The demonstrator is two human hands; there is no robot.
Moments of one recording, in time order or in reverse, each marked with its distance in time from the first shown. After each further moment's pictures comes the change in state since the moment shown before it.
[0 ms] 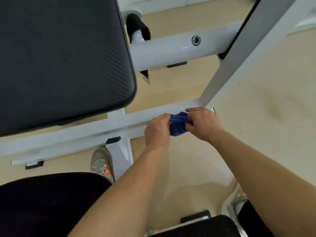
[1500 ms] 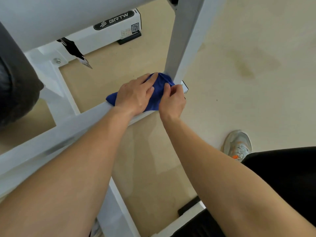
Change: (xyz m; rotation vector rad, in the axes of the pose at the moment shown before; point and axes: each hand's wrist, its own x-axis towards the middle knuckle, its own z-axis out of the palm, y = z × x) left_hand 0.111 0.000 0.063 0.345 -0.314 0.491; right_hand 0.055 0.000 0.089 1.148 0.702 0.918
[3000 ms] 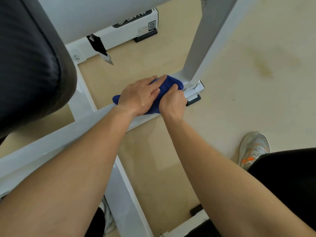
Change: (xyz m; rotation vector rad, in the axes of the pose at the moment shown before) left_hand -0.024 -0.038 -0.011 -0.070 -0.095 0.006; right_hand -0.033 -0.018 0.032 -0.228 -0.145 0.046
